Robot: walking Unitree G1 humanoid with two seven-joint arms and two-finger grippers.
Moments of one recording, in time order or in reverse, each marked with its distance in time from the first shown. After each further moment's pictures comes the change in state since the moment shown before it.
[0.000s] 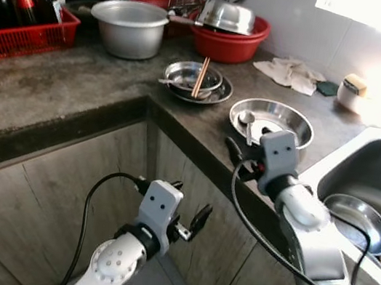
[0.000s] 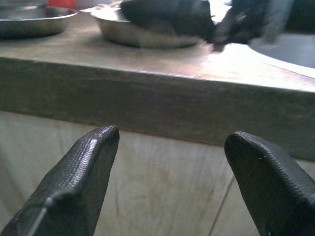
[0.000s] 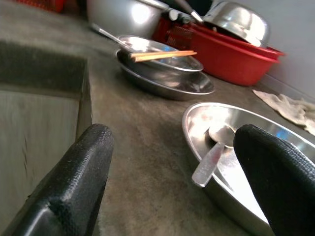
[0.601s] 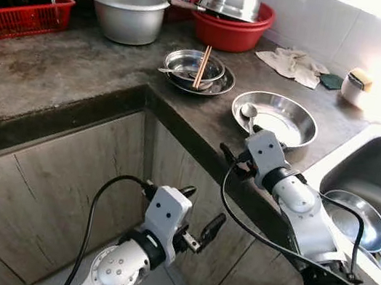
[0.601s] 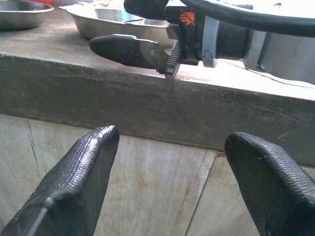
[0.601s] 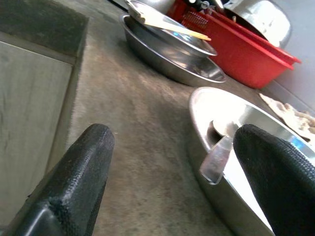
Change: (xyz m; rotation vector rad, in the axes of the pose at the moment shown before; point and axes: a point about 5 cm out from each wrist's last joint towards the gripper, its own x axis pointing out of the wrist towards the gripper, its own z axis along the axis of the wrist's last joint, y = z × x) left arm -0.006 -0.013 0.006 -0.016 -0.028 -0.057; right arm 0.015 -0.011 -0.017 -0.154 -0.002 0.031
